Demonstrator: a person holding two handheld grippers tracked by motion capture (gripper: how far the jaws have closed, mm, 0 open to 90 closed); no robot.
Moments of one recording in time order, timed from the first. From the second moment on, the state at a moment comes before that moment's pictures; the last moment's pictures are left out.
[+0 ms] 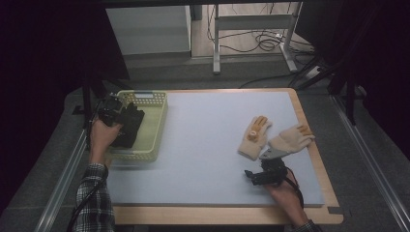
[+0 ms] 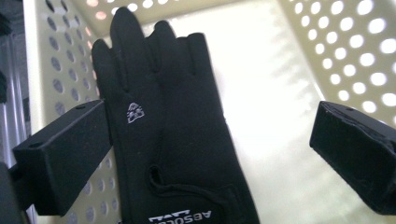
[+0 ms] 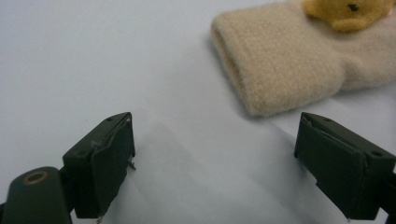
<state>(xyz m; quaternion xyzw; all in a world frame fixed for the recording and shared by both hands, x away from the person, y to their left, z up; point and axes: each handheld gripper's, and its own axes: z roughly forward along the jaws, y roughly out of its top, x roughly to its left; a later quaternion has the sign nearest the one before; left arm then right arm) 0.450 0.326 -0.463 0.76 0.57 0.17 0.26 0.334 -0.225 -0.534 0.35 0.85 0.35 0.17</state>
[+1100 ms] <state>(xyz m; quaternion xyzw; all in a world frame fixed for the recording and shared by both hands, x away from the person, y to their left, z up) 0.401 0.232 -0.423 0.82 0.43 0.18 0.34 0.334 -0.226 -0.534 0.35 0.85 0.35 0.17</state>
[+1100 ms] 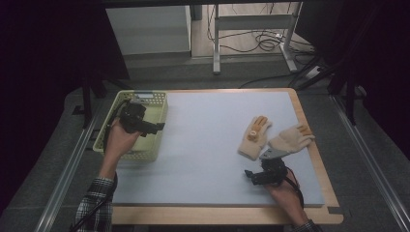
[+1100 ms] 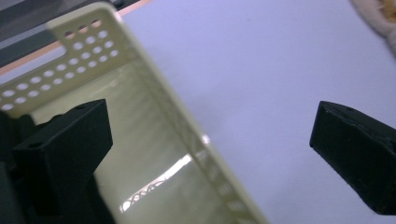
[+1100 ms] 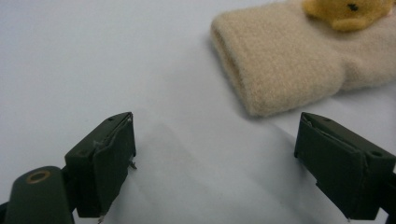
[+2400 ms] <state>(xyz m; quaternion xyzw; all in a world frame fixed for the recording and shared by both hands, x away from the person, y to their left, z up) 0.313 0.136 -0.496 0.86 0.31 0.16 0.37 0.334 -0.225 -0.534 0.35 0.85 0.35 0.17</state>
